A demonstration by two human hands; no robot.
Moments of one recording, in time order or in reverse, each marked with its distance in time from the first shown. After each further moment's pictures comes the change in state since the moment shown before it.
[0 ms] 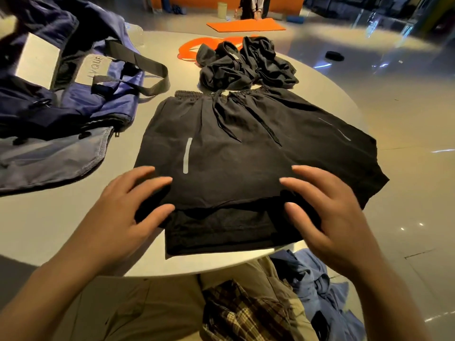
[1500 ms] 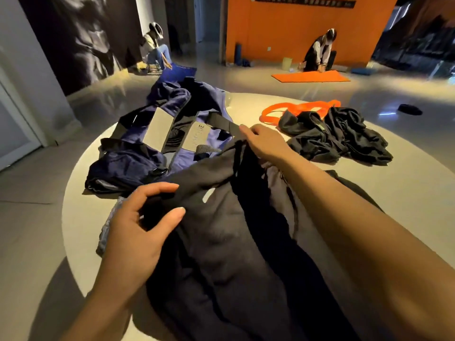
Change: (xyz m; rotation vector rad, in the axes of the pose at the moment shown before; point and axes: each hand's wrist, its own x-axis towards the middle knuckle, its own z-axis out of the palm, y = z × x) left_hand 0.036 -0.052 -0.099 -0.687 0.618 -0.349; right_hand 0.364 -0.134 0.131 0.214 -0.243 0.014
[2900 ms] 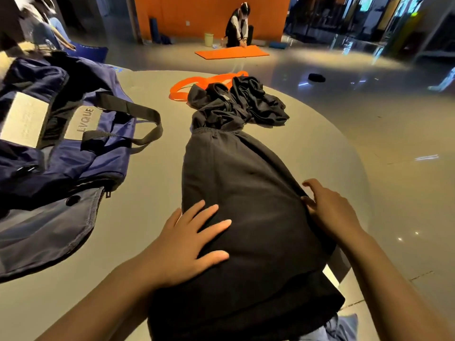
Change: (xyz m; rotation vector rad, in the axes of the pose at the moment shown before) left_hand -0.039 -0.031 0.159 0.891 -1.138 0.520; right_hand -0.273 0.201 -0.089 -0.328 0.079 0.542
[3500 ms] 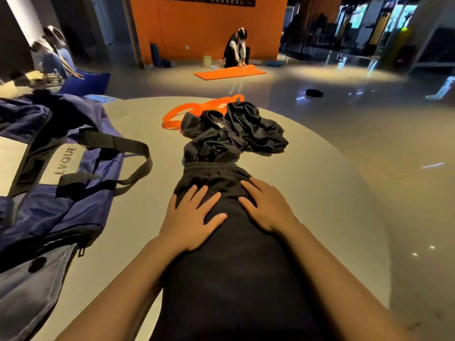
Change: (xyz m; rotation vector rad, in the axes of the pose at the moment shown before) left_hand 0.143 -0.047 -0.021 0.041 0.134 -0.279; right_hand 0.120 -0.068 0.044 0.042 -0.040 -0.358
